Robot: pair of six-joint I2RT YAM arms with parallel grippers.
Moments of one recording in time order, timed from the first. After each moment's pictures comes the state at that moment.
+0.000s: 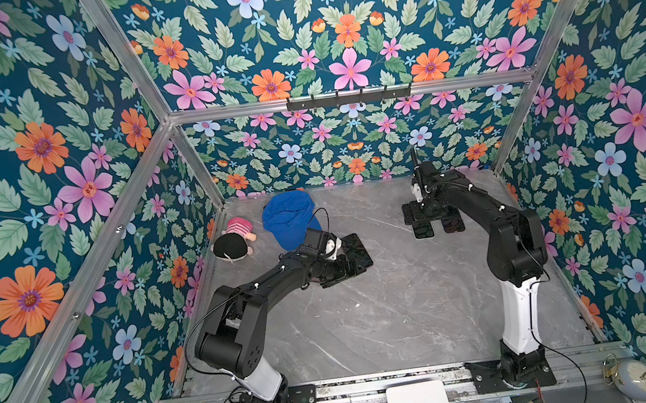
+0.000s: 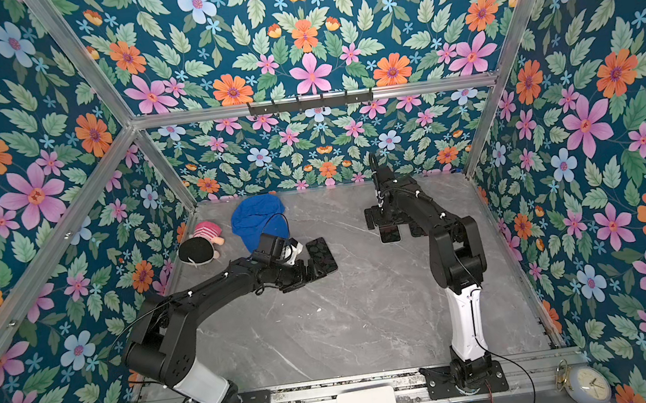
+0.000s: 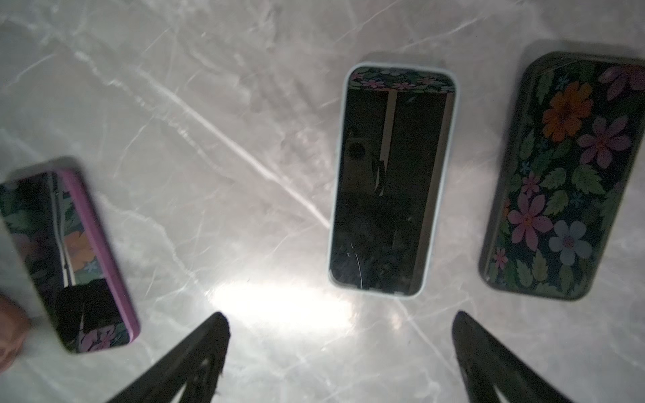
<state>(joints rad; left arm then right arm) -0.48 1.61 0.94 -0.34 0.51 -0.55 0.30 2.04 1.77 -0.95 -0.02 0.19</state>
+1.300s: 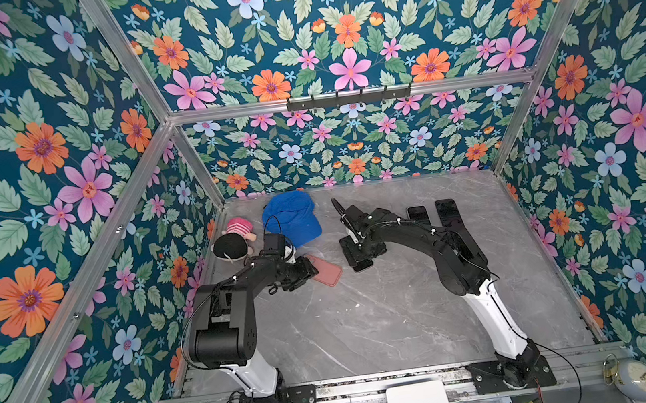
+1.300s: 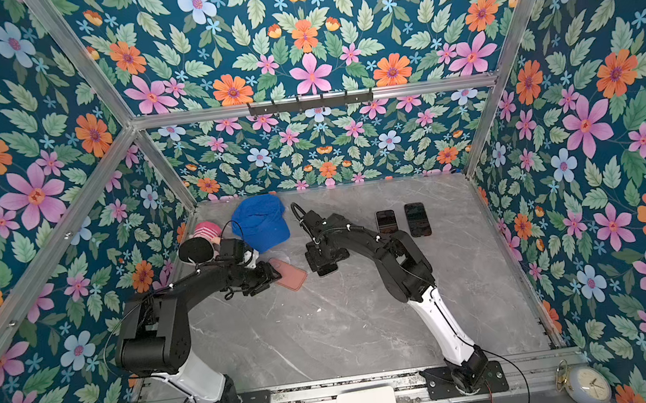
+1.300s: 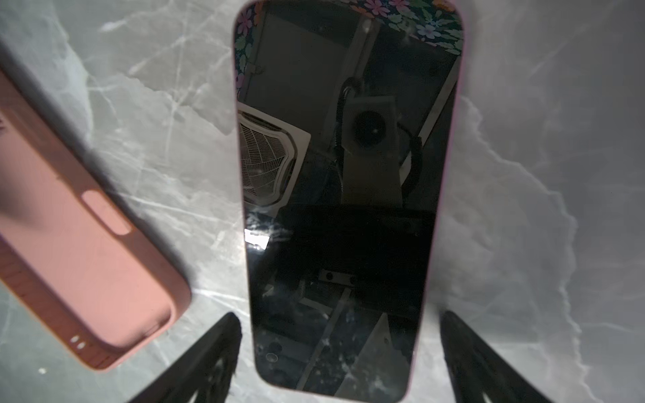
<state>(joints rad) -0.14 1.68 0.92 -0.41 0.42 -0.47 0.70 2.35 1.97 -0.91 -0.03 0.34</state>
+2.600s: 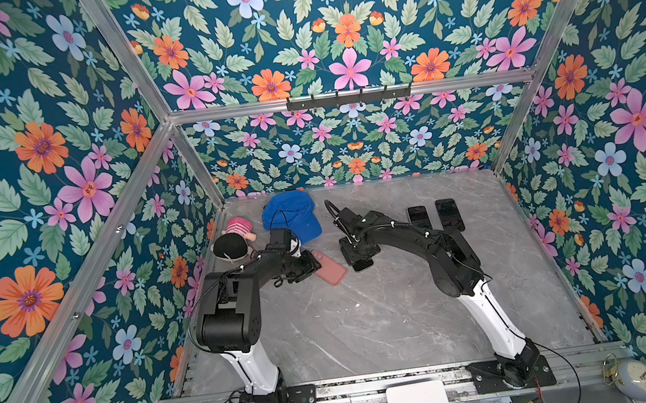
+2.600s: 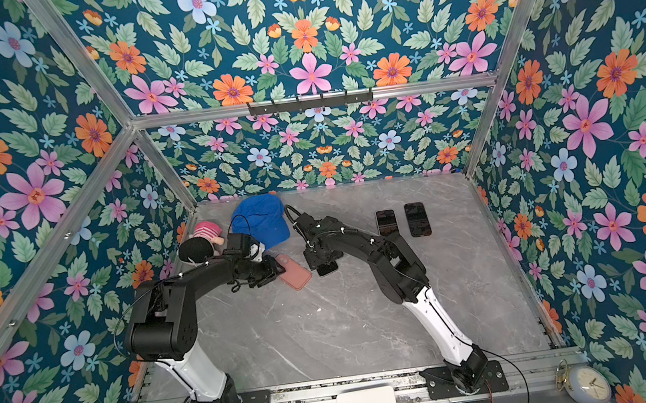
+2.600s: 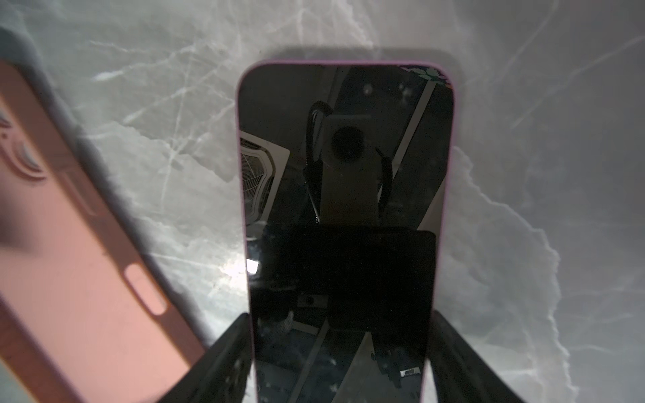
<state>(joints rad) -0.19 1.77 0.98 -0.34 0.41 -0.47 0.73 2.40 2.01 -0.90 0.07 0.36</state>
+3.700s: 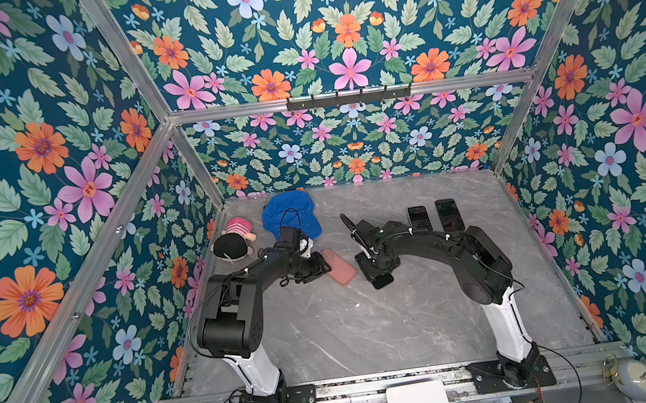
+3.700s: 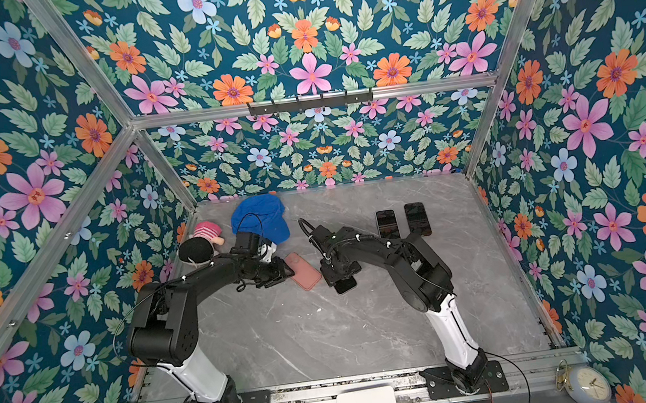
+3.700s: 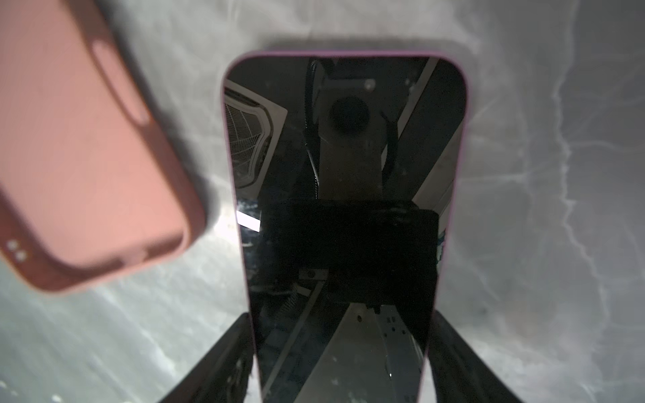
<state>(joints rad) -0.25 1.73 0.99 -0.42 0.47 -0.40 0.74 2.12 1.57 -0.82 0.03 0.29</state>
